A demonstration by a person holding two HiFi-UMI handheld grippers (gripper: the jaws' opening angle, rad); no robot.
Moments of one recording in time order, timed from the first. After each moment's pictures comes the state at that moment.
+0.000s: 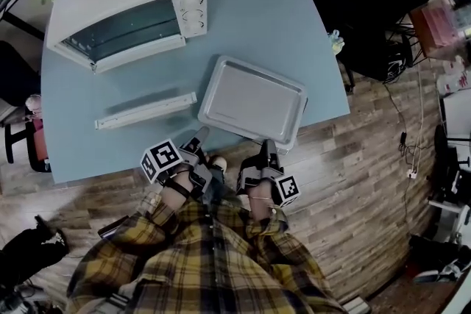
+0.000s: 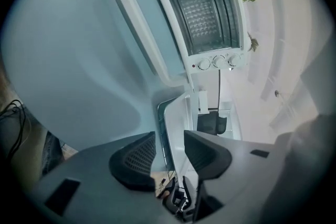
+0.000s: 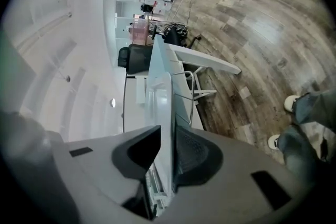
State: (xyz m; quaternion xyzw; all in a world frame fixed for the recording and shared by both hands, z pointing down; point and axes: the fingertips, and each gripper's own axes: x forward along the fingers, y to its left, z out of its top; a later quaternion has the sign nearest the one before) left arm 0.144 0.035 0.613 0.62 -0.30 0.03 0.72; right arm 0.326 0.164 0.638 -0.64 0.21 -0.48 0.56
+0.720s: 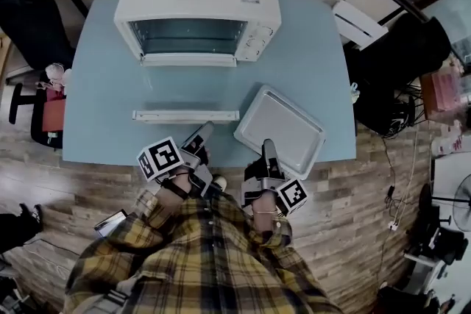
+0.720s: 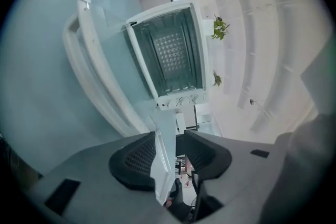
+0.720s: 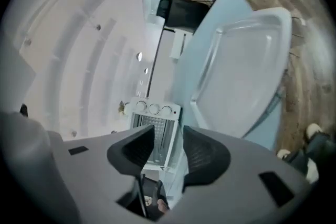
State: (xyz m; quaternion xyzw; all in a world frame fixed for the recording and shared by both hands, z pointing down) left arm 0.061 -0.038 0.518 0.69 -0.30 -0.09 0.65; right arm 0.232 0.046 0.523 -0.60 0.47 -0.50 0.41
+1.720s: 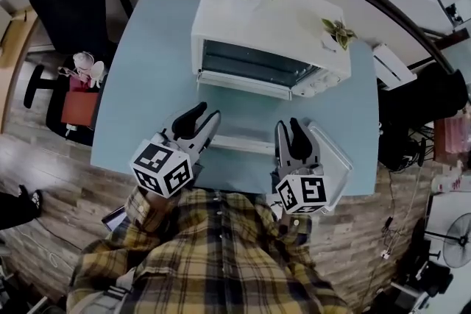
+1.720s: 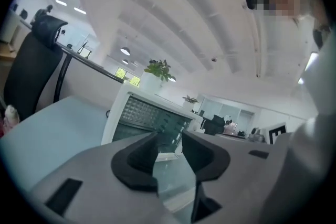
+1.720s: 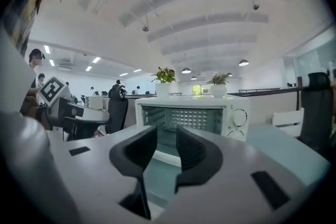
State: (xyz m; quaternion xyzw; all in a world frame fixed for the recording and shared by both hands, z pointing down) left arm -0.092 -0.158 0.401 0.90 -0.36 -0.01 0.25; right arm 0.076 -0.124 0.394 -0.61 0.79 -0.07 -0.06
